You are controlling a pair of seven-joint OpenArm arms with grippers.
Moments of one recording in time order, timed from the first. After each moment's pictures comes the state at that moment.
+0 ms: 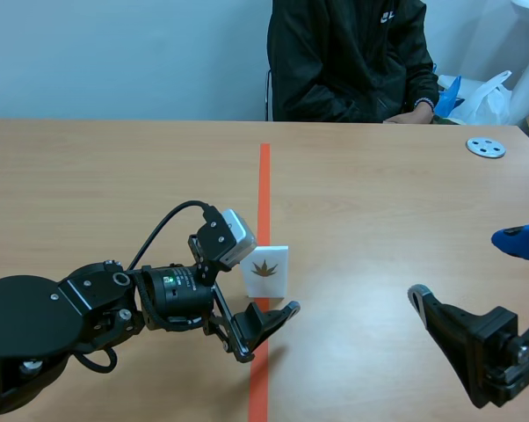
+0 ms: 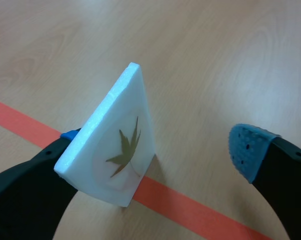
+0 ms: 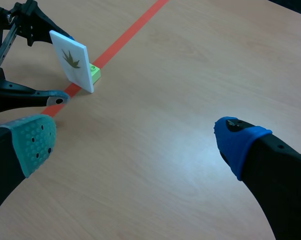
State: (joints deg) left arm -15.8 -15.3 43.1 49.7 -0.3 -30.0 -25.0; right arm -45.8 30.5 12.4 114.7 16.8 24.7 1.0
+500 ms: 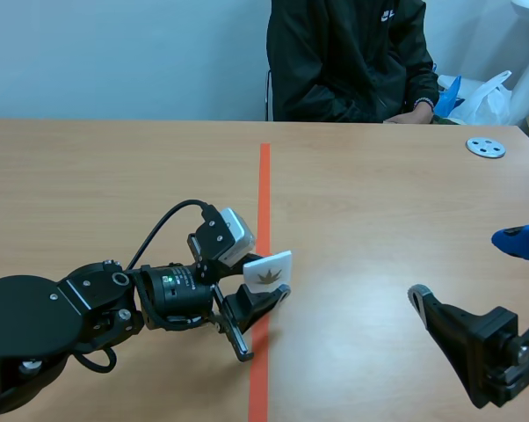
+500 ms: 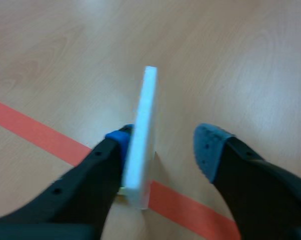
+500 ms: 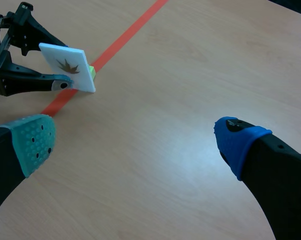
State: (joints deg) left arm -15.8 -15.3 43.1 49.7 -0.3 -29.8 -25.6; right arm -45.8 30.5 12.4 114.7 16.8 24.7 1.0
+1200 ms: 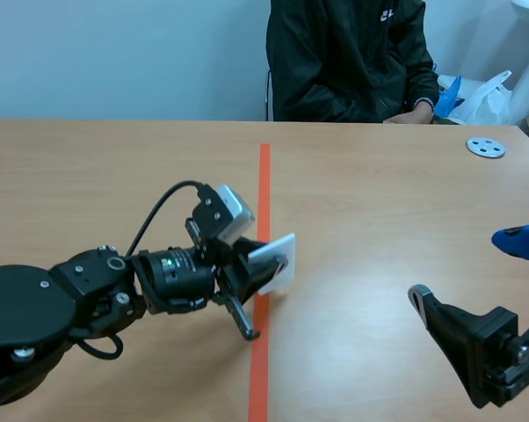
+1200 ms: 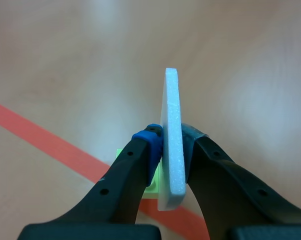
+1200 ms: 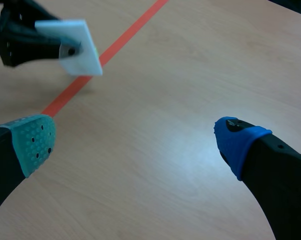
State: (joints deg) left arm -15.2 -16.8 40.7 57.4 -7.2 -28.5 -21.3; right arm -45.8 30.5 12.4 114.7 16.8 24.7 1.0
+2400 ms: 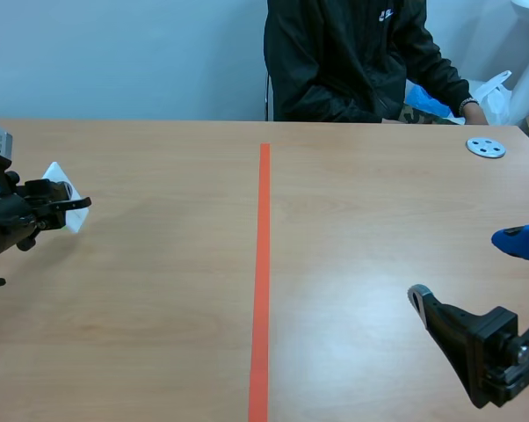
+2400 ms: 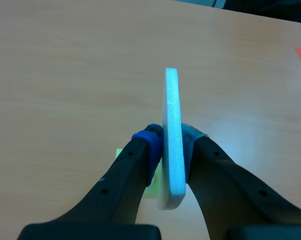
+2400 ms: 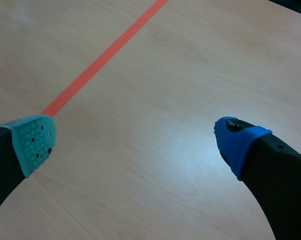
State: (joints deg) left arm -15.4 -26.5 12.6 46.6 -37.4 -11.5 -9.6; right arm -45.8 30.5 12.4 114.7 16.8 24.7 1.0
